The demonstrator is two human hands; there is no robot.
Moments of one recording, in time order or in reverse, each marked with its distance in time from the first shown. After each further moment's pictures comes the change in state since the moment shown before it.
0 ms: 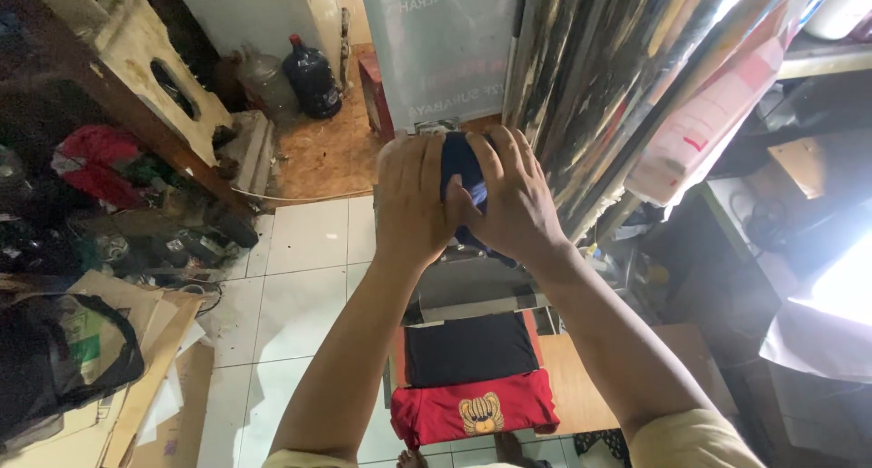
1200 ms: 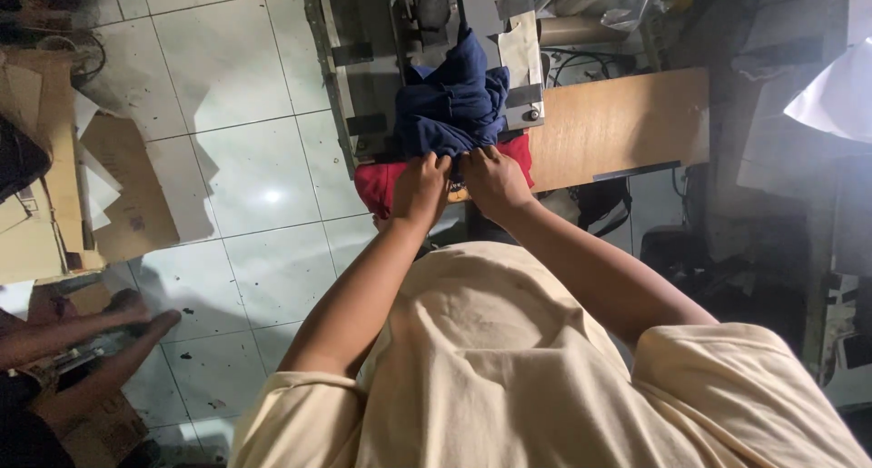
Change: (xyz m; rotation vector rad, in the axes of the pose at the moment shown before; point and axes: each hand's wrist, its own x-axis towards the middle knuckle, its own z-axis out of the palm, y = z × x) left_hand -0.427 0.110 0.012 -0.085 -1.138 -0.376; right_hand -0.414 0.017 0.122 0.133 -0.591 -0.070
